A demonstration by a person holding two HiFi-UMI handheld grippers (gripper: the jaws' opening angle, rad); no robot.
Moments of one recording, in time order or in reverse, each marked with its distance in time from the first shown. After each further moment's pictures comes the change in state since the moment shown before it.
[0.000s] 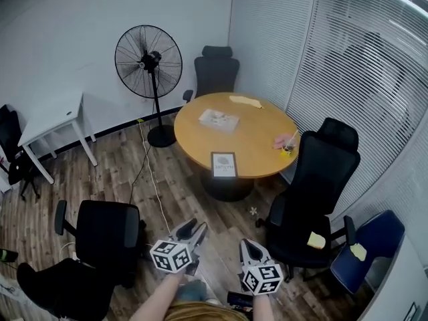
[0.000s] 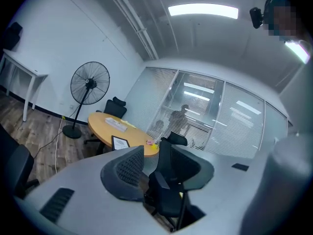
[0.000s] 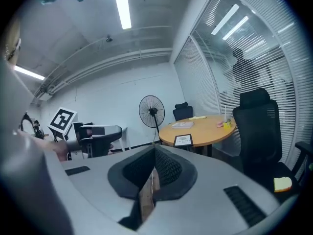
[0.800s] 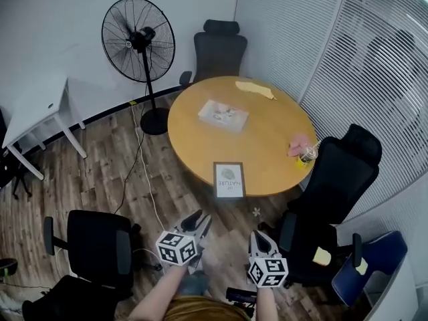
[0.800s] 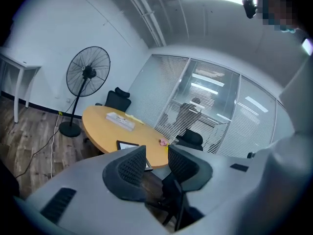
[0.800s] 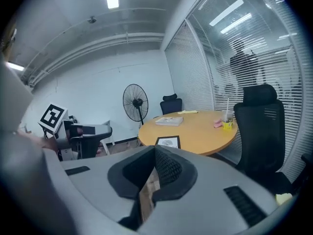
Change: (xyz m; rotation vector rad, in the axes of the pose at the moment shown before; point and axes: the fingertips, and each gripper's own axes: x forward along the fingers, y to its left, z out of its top) left arm 0.198 0.141 0.038 -0.019 0.102 0.024; right arm 0.211 -0.123 0.024 0.004 0.114 -0.136
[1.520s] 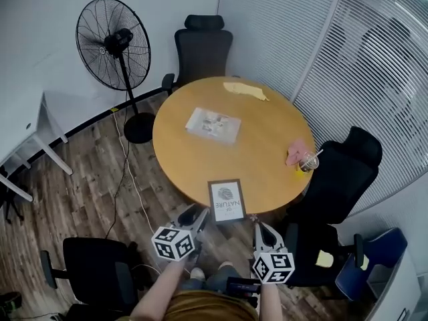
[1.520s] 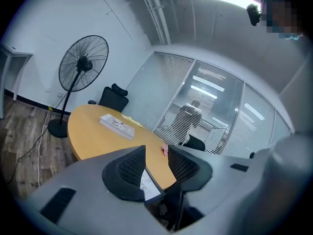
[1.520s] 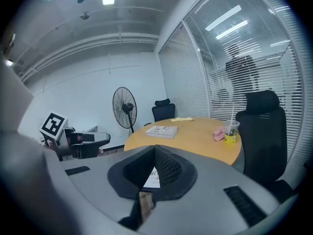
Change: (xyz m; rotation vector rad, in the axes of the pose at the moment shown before) left arm 0.103 0.079 0.072 -0.045 0.014 -0.079; right arm 0.110 -0.027 0.074 0.015 -0.047 -0.105
